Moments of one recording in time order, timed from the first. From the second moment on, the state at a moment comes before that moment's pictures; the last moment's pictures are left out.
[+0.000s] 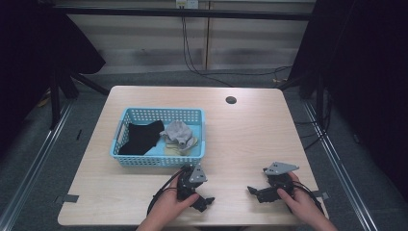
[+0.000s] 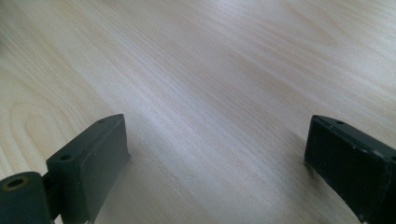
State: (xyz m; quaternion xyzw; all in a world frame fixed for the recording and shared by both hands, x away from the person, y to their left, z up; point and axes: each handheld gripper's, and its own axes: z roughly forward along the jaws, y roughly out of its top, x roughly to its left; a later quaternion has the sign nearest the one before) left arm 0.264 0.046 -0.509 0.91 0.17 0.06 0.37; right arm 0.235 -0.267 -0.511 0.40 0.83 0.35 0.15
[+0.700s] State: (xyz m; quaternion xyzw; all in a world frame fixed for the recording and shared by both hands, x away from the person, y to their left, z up) left arm 0.264 0.046 -0.509 0.91 0.18 0.06 0.37; right arm 0.235 -0.267 -0.511 0.40 0.83 0.35 0.15
